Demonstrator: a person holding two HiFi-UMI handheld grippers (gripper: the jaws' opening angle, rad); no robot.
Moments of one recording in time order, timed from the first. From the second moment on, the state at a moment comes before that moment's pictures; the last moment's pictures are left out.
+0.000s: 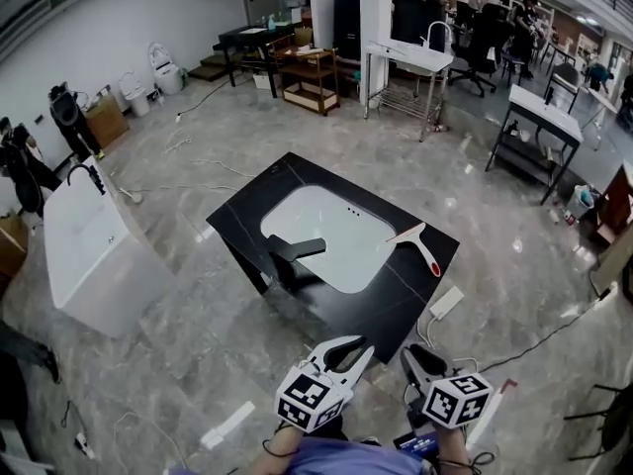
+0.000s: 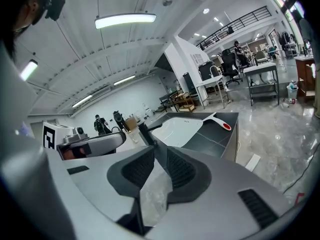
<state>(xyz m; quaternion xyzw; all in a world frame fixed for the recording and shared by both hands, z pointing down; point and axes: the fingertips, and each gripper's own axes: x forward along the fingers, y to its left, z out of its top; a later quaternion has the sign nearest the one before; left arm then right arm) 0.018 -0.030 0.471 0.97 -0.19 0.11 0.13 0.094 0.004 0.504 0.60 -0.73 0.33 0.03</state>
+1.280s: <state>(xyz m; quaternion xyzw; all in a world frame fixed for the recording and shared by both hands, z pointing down) 0.018 0.182 0.474 0.96 -0.20 0.14 0.09 0.068 0.196 0.501 0.54 -0.78 0.31 0.02</state>
